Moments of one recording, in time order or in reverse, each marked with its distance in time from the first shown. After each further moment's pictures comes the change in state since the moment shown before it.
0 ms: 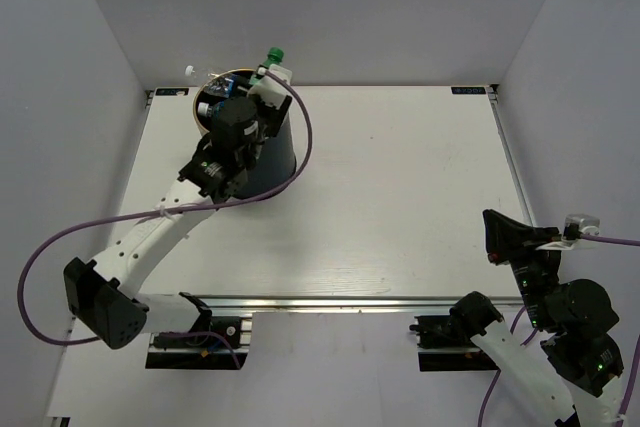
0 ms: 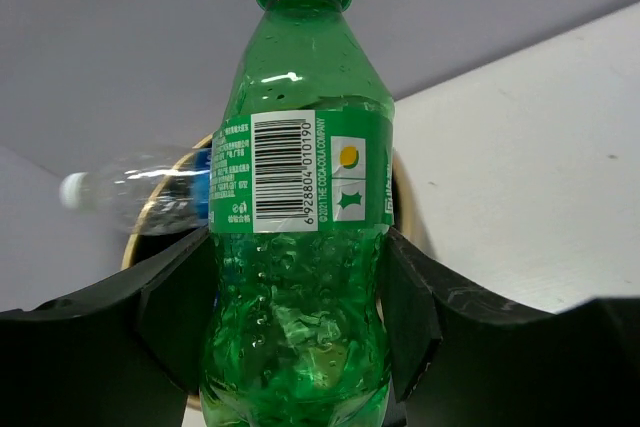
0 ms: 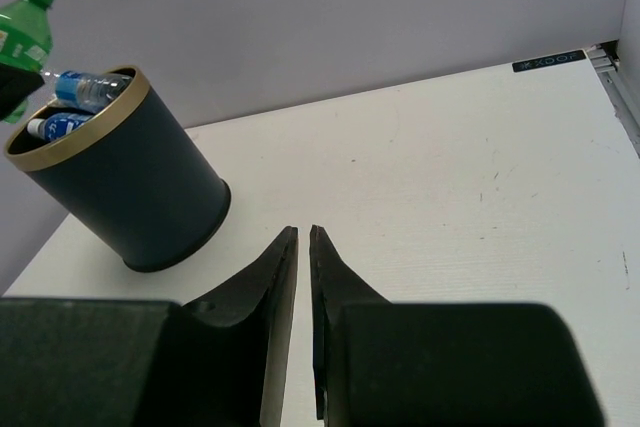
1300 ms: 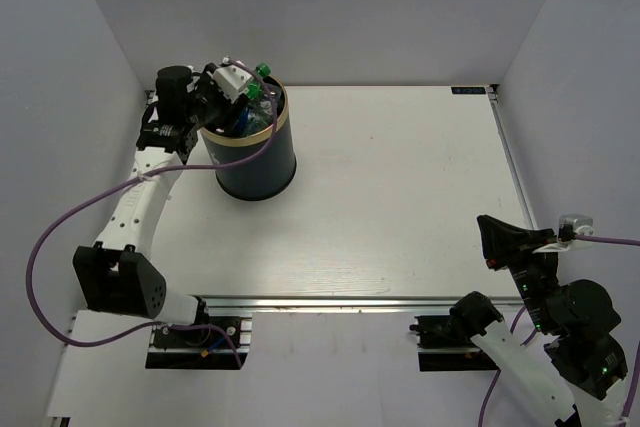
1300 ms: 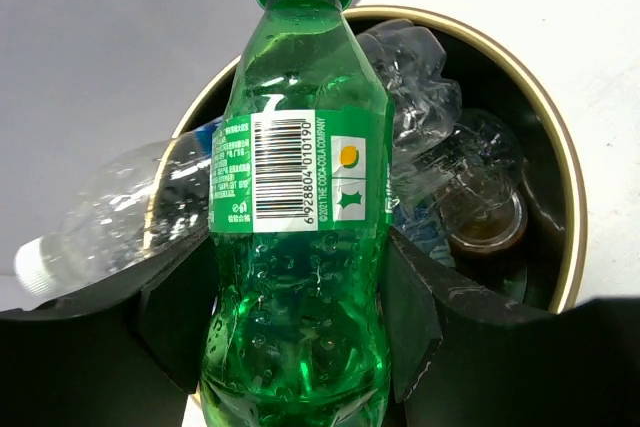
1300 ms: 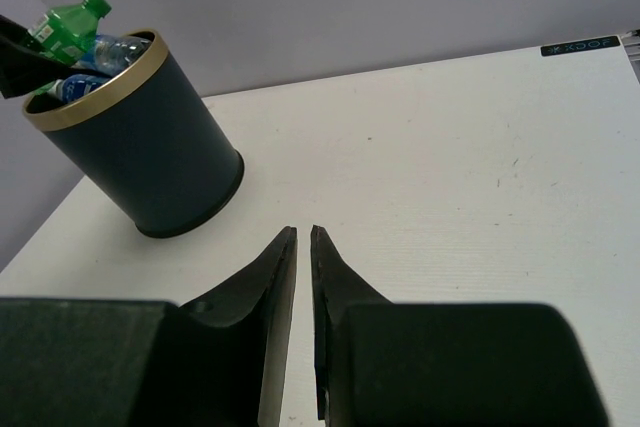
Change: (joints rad) left arm 0.516 0.116 0.134 -0.259 0.843 0.265; right arm 0.001 0.000 0.023 -0.063 -0.075 -0.003
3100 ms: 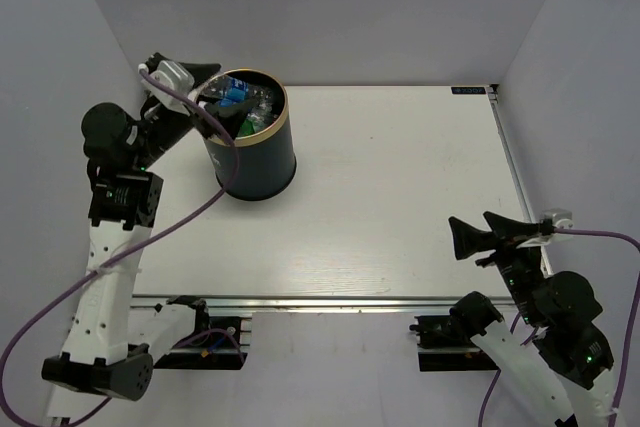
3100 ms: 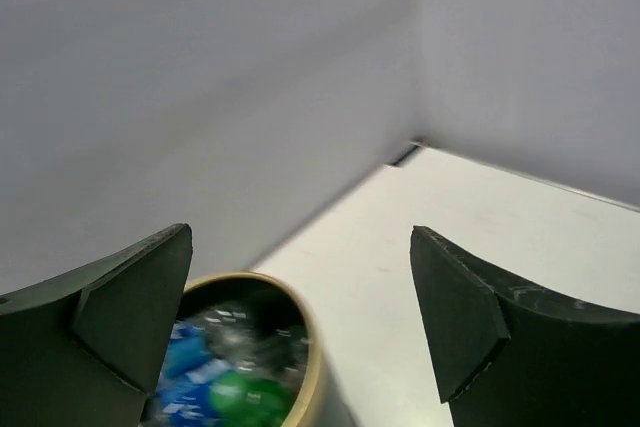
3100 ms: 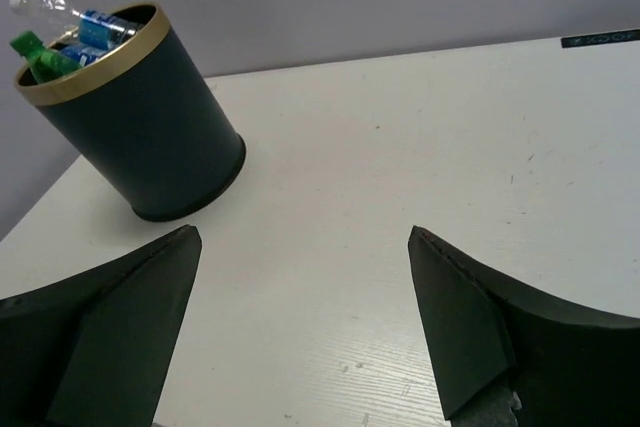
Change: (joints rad) left arm -0.014 -0.371 -0.016 0.286 0.238 -0.524; right arm 0.000 -0.001 -0.060 0.045 -0.025 -0.019
